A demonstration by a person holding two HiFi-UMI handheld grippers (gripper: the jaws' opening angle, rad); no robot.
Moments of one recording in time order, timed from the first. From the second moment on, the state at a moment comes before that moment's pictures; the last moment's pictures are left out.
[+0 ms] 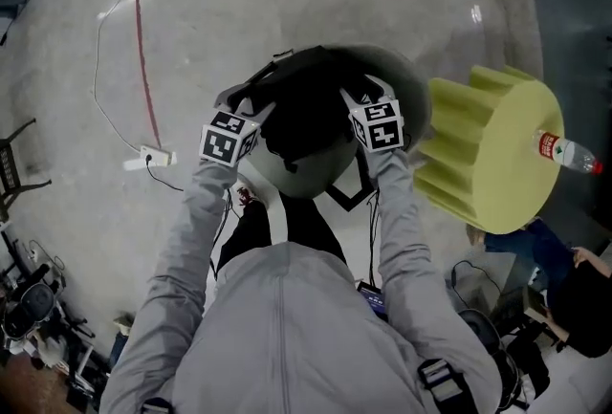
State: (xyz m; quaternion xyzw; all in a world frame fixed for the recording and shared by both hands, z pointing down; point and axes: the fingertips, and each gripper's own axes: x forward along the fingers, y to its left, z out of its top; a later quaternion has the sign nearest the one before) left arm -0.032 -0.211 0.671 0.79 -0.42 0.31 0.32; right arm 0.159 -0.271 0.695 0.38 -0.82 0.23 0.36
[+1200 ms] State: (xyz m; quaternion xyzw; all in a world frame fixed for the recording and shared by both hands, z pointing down) left arm -0.045 -0.141 0.580 0.87 -0.31 0.20 0.32; right arm 0.128 -0.163 0.603 0.43 -0.84 0.22 0.24
